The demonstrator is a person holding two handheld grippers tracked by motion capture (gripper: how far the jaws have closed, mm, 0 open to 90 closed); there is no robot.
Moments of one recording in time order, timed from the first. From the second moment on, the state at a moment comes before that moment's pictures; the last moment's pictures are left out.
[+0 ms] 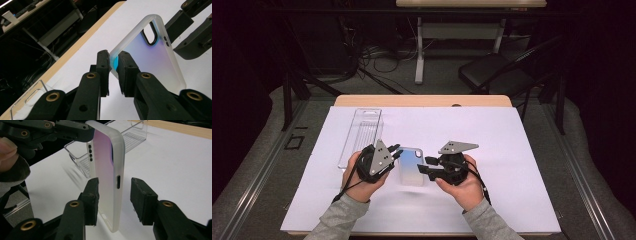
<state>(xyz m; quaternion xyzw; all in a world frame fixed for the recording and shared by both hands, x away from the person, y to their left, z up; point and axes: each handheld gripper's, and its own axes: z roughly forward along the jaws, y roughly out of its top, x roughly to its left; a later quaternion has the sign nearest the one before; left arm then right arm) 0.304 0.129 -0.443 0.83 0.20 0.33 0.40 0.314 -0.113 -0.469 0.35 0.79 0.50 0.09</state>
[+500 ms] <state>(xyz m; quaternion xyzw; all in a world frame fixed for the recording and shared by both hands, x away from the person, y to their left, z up) 0.312 0.144 -0.441 0.82 0.23 0.33 0.40 0.316 -0.116 -0.467 0.34 0.79 0.50 0.09</state>
